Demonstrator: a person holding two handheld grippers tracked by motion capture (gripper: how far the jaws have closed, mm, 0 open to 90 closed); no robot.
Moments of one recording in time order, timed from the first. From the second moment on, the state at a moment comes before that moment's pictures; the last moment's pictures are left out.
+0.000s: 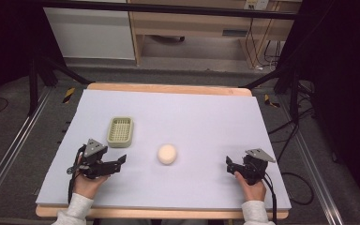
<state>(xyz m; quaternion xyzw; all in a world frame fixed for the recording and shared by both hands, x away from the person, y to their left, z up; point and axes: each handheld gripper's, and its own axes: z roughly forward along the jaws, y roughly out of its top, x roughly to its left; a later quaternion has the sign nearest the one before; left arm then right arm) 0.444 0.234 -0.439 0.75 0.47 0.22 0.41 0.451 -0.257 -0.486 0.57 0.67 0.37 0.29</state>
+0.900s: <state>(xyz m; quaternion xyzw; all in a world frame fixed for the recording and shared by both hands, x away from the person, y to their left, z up) 0.451 0.192 -0.434 0.78 0.43 0.21 0.41 0.452 -0.258 -0.486 0.58 0.67 0.38 0.28</state>
